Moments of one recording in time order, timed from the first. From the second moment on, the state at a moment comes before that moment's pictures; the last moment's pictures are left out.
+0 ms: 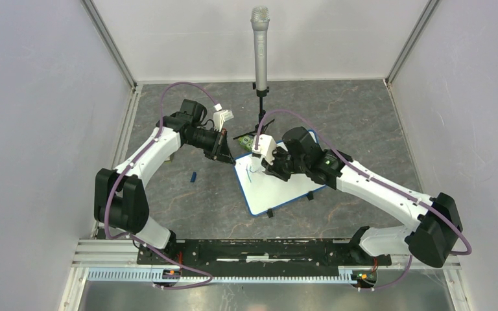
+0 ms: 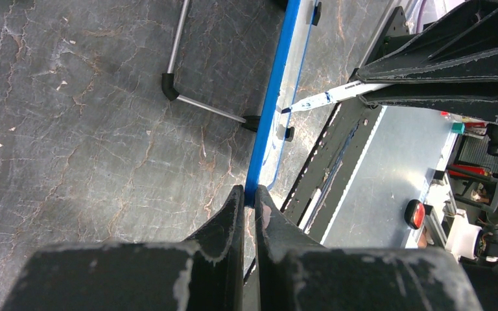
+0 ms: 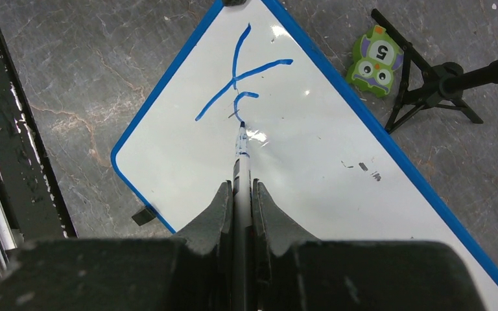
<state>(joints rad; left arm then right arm) -0.30 1.55 1.20 -0.78 0.86 0.12 0.82 1.29 1.02 -0.42 -0.24 -0.37</state>
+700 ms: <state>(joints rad) -0.30 1.54 1.20 -0.78 0.86 0.12 0.82 1.31 1.06 -0.40 -0.23 -0.37</state>
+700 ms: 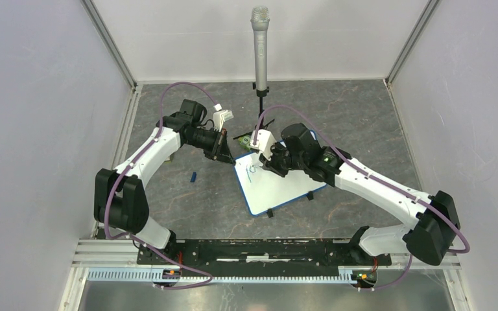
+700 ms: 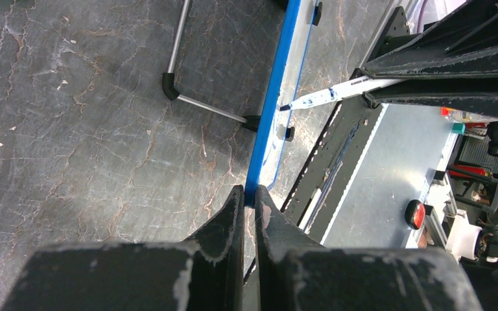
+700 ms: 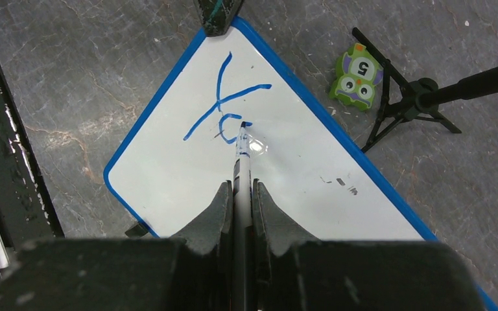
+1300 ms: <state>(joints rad) -0.30 1.54 1.20 -0.78 0.86 0.12 0.84 1.32 1.06 -0.40 -0.22 -0.36</state>
